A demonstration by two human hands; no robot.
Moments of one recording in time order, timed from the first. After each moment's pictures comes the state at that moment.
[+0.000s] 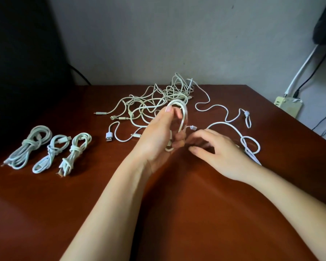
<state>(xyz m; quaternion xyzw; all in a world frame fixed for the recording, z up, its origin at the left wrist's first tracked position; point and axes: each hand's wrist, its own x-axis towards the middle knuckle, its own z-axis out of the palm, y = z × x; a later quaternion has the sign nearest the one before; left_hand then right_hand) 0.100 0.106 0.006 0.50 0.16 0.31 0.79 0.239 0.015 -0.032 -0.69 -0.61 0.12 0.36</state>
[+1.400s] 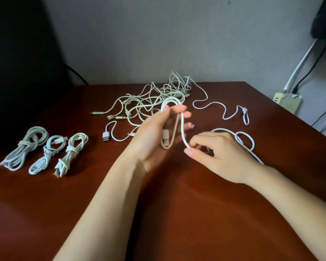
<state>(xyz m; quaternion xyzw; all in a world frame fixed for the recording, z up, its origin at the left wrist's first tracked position) 0.096 0.104 0.010 0.49 0.20 0.29 0.80 0.234 0.004 -0.023 -0.65 -0.69 0.00 0.32</state>
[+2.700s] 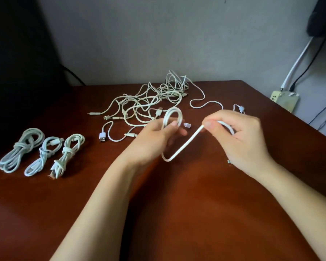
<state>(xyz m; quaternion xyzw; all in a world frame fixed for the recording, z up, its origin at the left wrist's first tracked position) 0.100 0.114 -0.008 0.72 0.25 0.24 0.60 0.231 -0.003 0.000 -0.55 -0.63 -0.09 0.54</state>
